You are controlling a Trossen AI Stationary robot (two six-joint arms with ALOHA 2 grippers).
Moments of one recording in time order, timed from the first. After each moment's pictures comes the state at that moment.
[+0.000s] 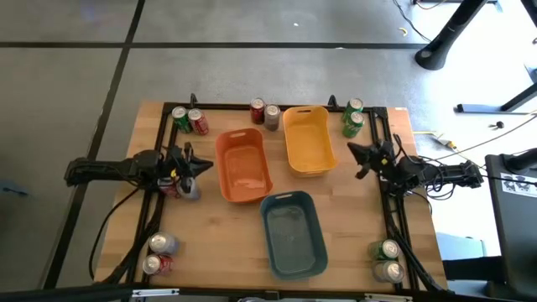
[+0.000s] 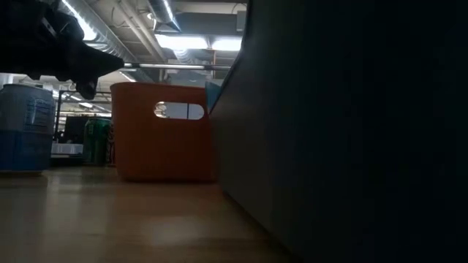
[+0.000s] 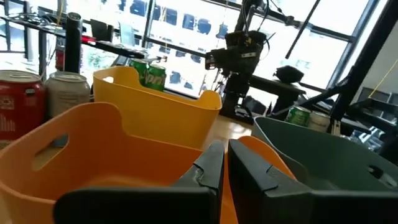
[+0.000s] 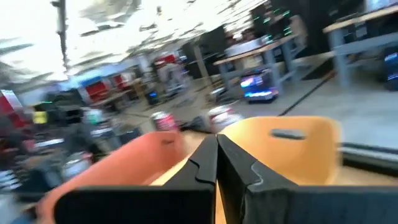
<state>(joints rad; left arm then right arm) 0.00 0.03 0.01 0.05 -0.19 -0.25 0.12 0.02 0.06 0.10 0.72 0.28</state>
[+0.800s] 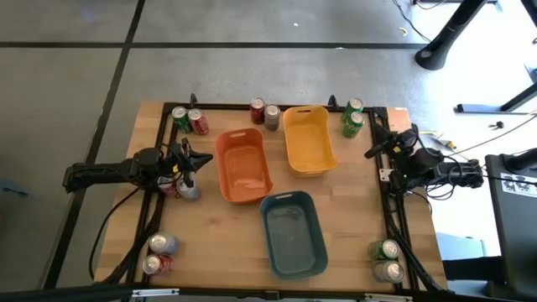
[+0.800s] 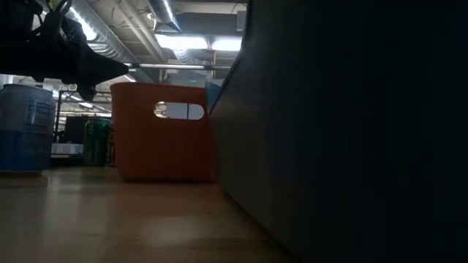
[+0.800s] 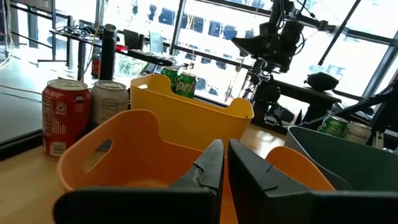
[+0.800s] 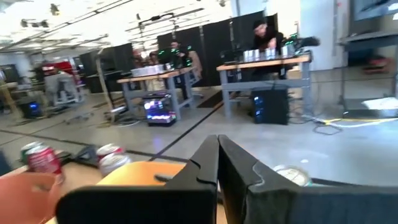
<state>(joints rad) 0.09 0.03 0.01 0.05 -0.22 -0.23 0.12 0.02 0.28 -0.07 1.14 0.02</state>
